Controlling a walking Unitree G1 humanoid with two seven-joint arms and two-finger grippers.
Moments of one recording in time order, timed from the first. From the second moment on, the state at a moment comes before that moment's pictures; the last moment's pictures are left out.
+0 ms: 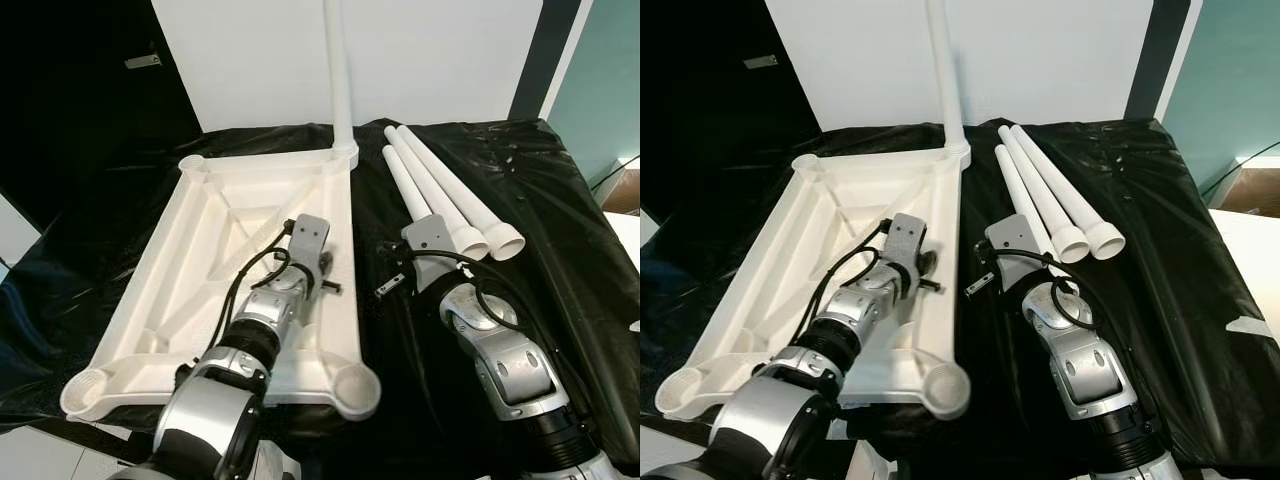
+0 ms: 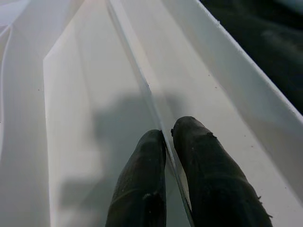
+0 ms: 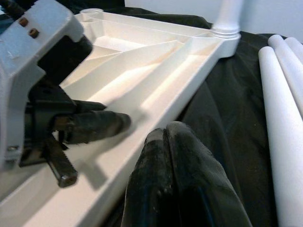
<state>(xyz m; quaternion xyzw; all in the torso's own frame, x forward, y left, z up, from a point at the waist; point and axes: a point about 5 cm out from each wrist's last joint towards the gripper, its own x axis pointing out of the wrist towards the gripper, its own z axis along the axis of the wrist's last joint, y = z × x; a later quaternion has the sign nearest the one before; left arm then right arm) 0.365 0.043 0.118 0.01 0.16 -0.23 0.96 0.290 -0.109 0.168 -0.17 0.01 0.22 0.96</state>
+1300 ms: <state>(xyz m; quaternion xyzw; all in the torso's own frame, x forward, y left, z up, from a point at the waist) 0.278 0.157 0.127 0.08 0.14 -0.53 0.83 0.290 -0.110 0.165 -0.16 0.01 0.22 0.96</state>
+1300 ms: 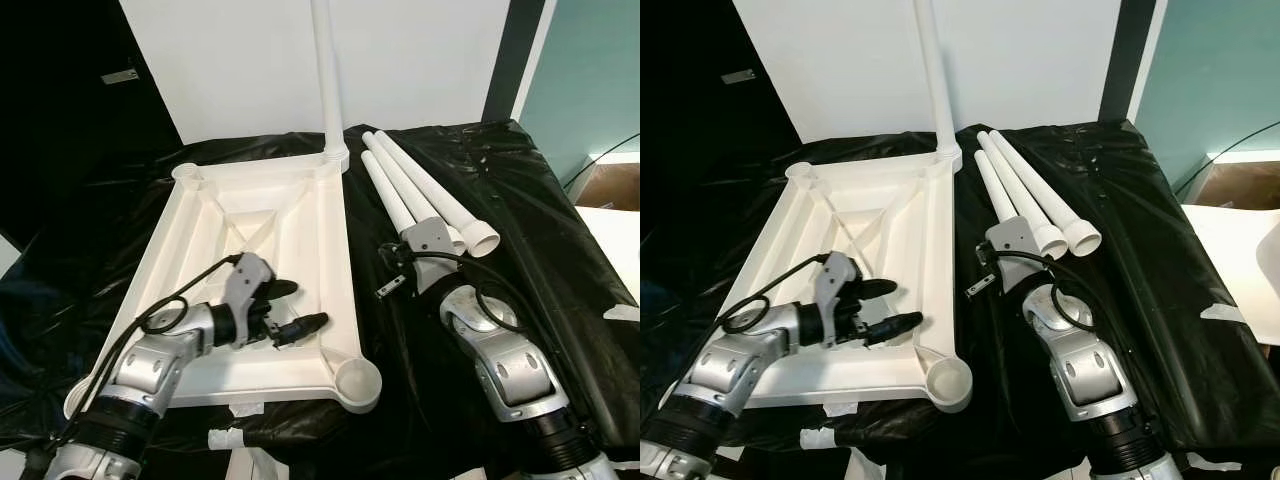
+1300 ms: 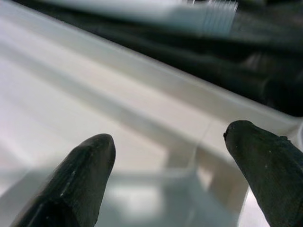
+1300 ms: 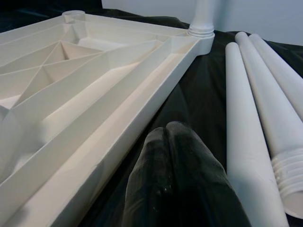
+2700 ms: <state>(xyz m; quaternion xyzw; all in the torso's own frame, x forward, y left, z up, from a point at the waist) 0.271 0.154 0.094 0.22 0.21 -0.59 0.74 0.291 -0.110 0.164 -0.16 0.02 0.22 0.96</state>
